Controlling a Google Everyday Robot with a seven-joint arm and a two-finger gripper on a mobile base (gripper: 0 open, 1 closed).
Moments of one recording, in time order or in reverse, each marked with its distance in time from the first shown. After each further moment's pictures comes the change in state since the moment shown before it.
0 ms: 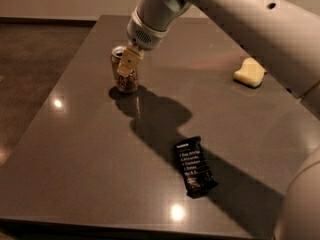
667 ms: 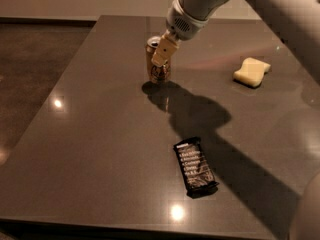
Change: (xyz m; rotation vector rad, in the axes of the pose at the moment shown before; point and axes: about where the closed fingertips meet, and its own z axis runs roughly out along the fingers) arm 0.066 -0.045 -0.050 0.072 0.037 0.127
